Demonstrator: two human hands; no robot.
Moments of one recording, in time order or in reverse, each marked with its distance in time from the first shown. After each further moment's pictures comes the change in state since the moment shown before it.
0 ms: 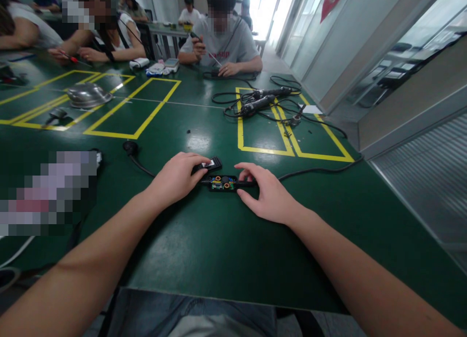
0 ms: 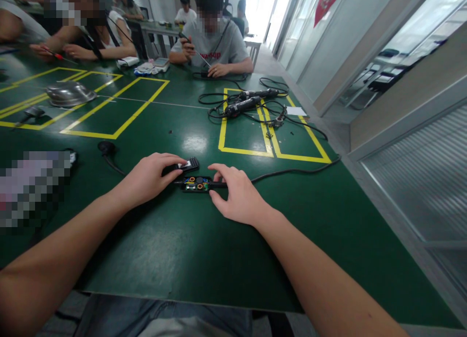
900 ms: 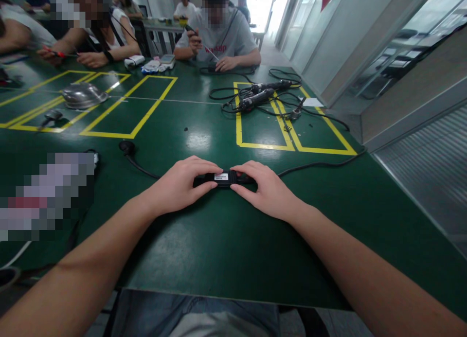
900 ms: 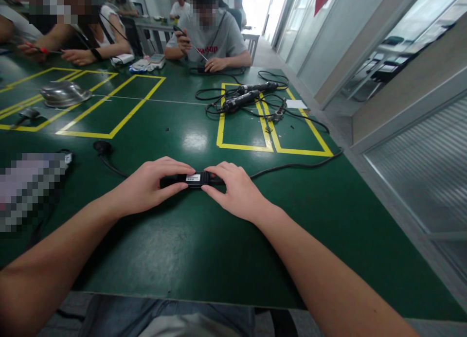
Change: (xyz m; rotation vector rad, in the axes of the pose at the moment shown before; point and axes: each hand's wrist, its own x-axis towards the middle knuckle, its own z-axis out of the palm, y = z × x) left_hand -0.012 0.017 -0.008 -0.193 -0.112 0.251; right_hand 0.004 0.003 0.003 -0.014 -0.014 -0.031
